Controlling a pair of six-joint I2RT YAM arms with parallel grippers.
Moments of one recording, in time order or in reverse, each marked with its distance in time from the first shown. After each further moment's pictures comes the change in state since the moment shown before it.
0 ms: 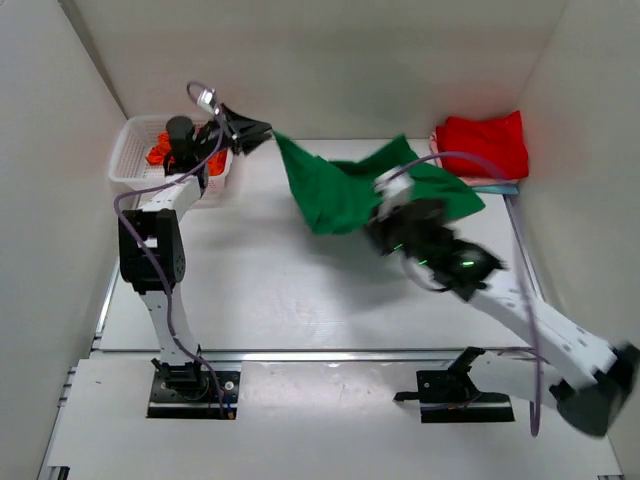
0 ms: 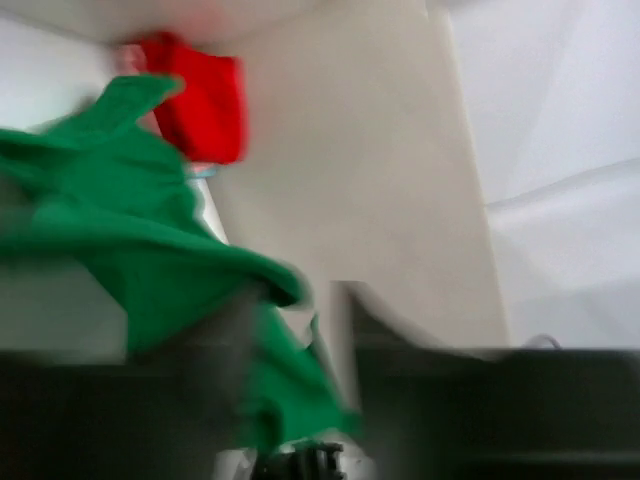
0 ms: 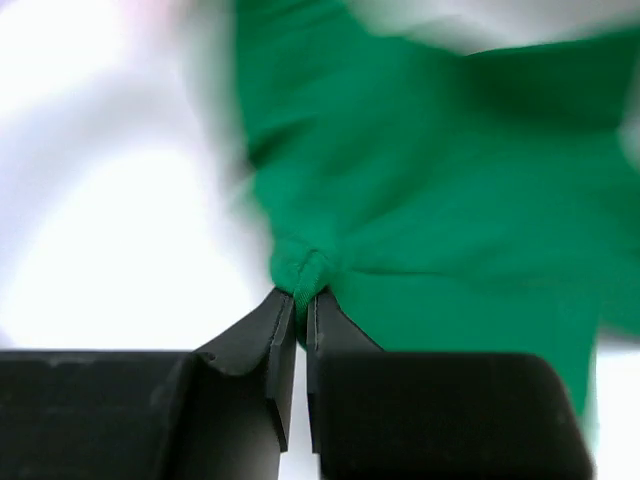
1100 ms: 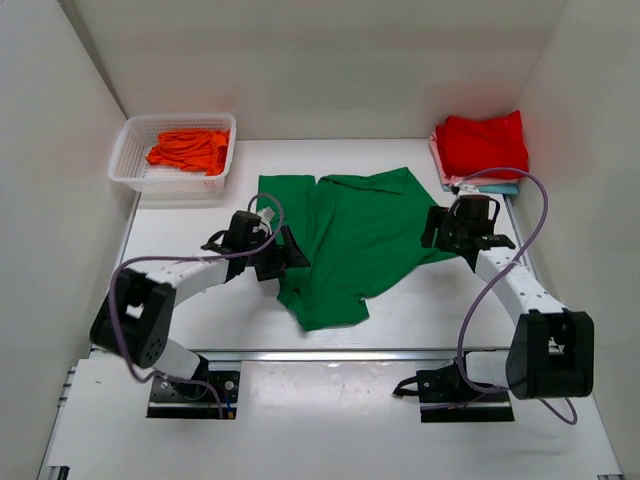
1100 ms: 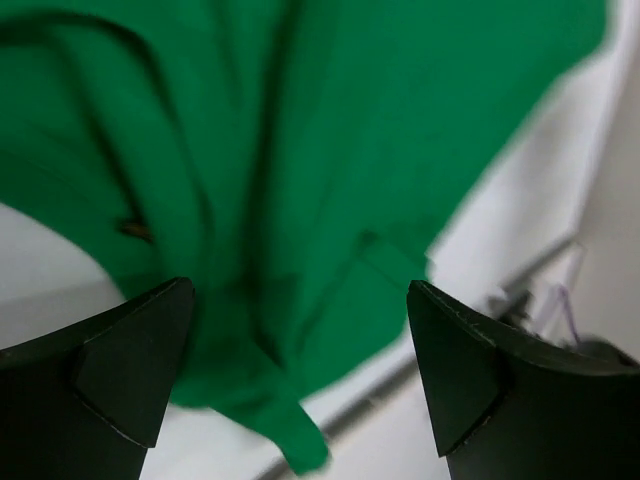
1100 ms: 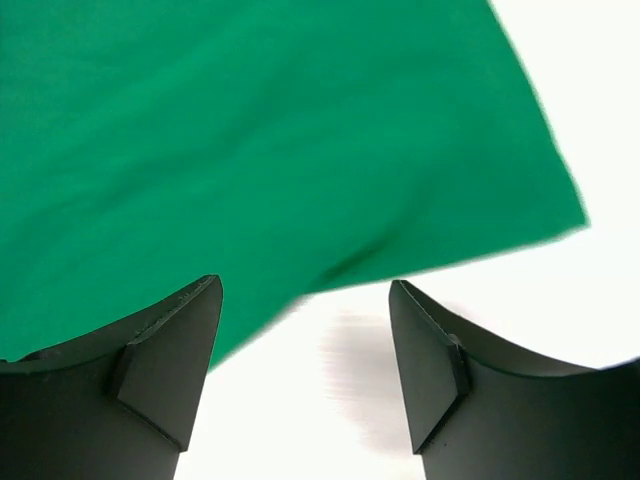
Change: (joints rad) left arm -0.393 -0.562 -0.887 -0.671 -0.521 0.632; right arm -0.568 0.259 -0.298 0.112 -0.175 0.127
